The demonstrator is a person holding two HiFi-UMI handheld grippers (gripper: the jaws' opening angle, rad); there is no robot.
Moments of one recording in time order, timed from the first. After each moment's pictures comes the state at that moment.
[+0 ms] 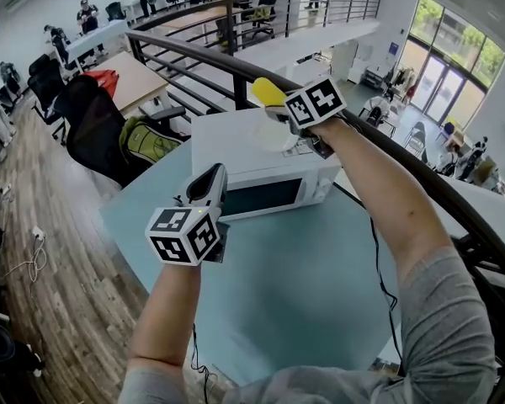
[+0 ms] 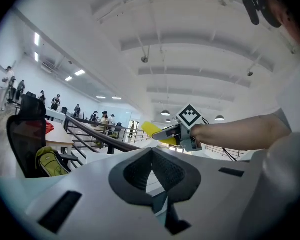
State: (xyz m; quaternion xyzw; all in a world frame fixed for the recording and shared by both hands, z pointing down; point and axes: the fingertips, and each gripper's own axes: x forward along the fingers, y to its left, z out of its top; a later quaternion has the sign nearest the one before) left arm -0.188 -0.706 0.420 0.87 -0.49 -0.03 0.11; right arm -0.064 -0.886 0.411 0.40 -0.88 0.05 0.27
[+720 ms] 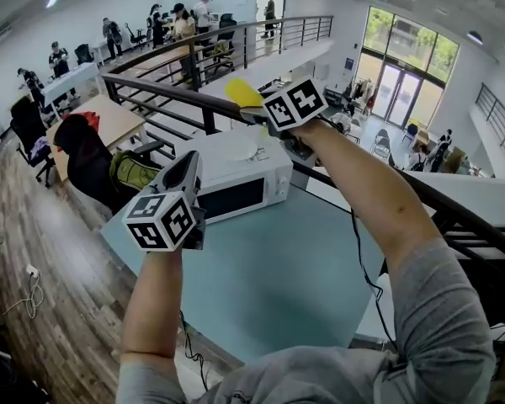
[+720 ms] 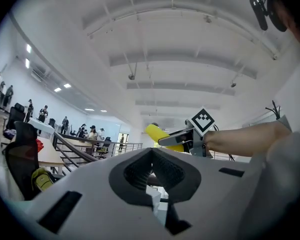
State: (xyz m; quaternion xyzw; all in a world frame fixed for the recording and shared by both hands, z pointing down) left arm -0.190 -0.584 0.267 0.89 -0.44 -0.08 0.05; right arm -0.056 -0.709 0.245 0.43 -0.88 0.00 0.22
